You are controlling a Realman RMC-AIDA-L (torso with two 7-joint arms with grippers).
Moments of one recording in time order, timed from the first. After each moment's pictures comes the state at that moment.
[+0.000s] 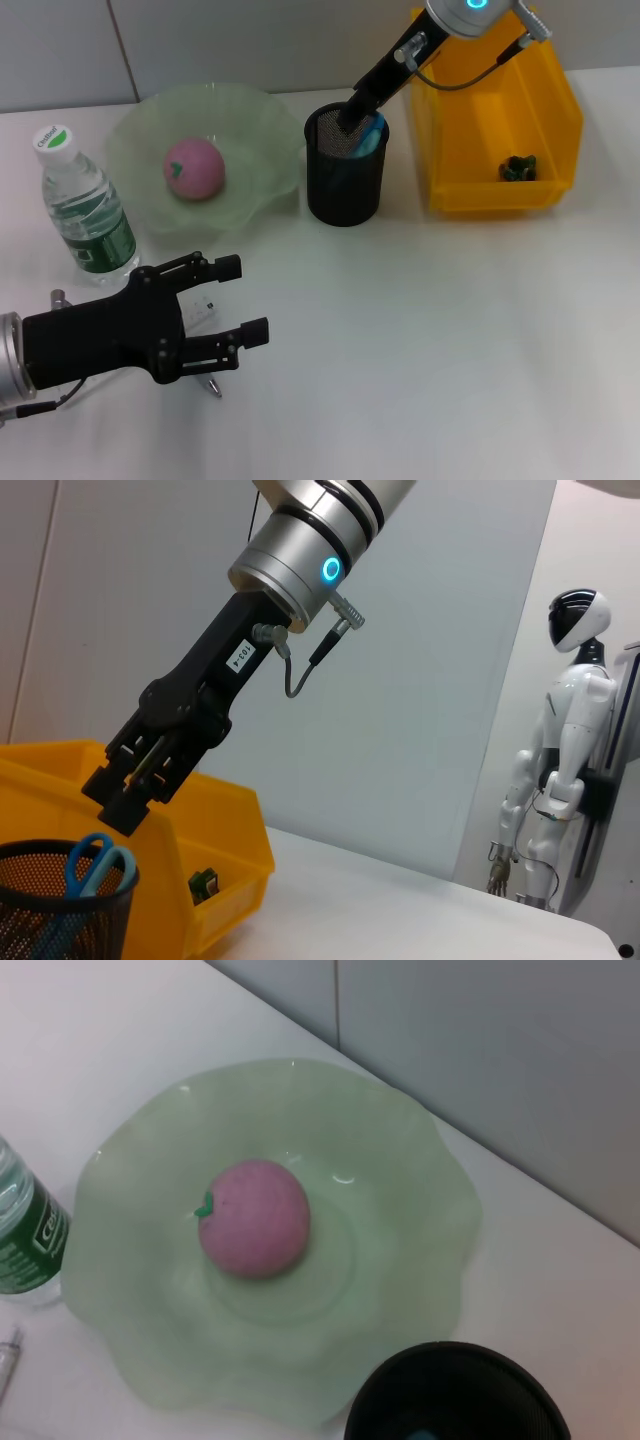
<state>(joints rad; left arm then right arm) -0.47 -2.07 0.76 0.46 1.83 1.72 -1.13 1.23 2.02 -0.96 -0.71 -2.76 -1.34 2.50</state>
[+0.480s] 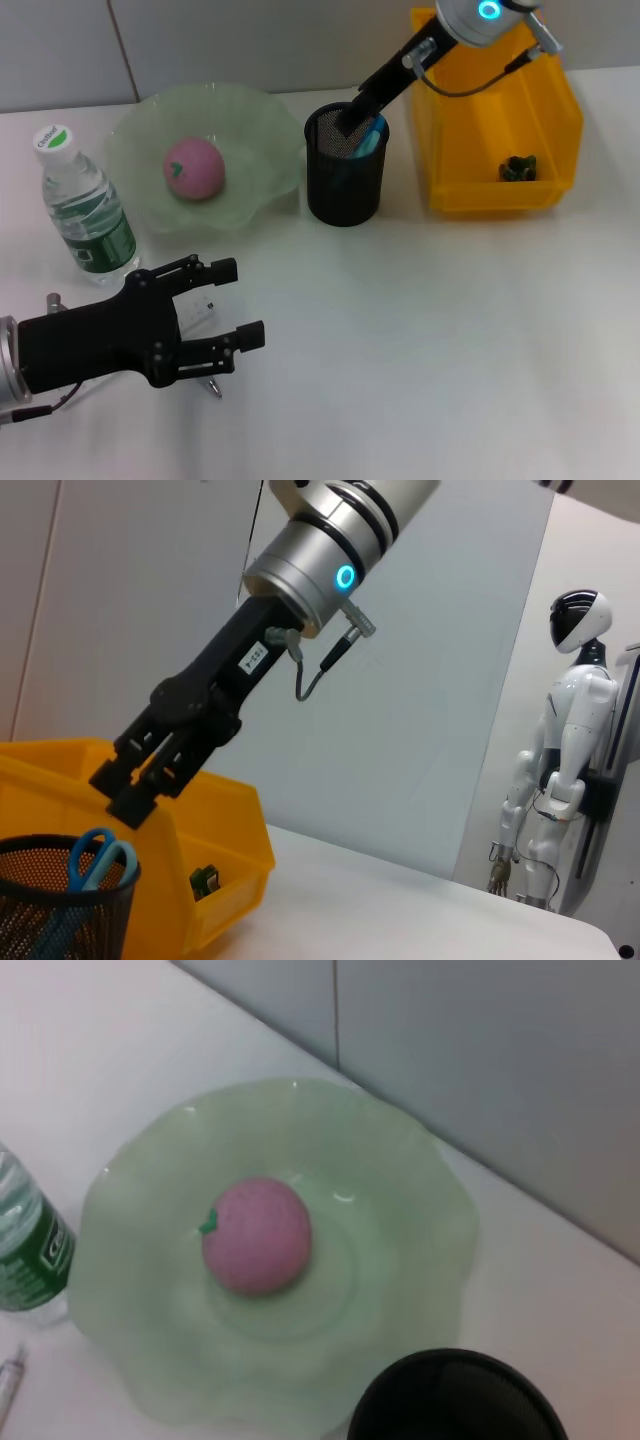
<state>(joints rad) -0.47 -2.06 0.76 0.46 1.83 1.73 -1.13 1.12 2.07 -0.97 -0.90 -2.75 -1.38 2.49</state>
